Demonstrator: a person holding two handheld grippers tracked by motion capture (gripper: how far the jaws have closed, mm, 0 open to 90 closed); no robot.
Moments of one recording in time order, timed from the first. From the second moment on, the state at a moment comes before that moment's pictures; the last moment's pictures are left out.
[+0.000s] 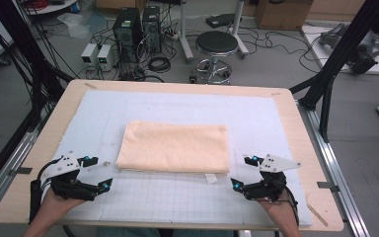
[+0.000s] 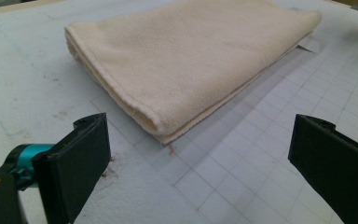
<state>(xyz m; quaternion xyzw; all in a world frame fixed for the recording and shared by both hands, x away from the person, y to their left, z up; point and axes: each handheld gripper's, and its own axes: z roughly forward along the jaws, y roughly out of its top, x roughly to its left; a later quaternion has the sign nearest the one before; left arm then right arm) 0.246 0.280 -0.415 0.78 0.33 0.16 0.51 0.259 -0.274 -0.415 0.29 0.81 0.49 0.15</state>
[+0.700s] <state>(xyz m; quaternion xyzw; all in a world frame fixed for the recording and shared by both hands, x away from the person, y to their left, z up) 0.228 0.284 -0.422 0.79 0.33 0.17 0.49 0.238 -0.277 -0.421 0.28 0.81 0.49 0.16</state>
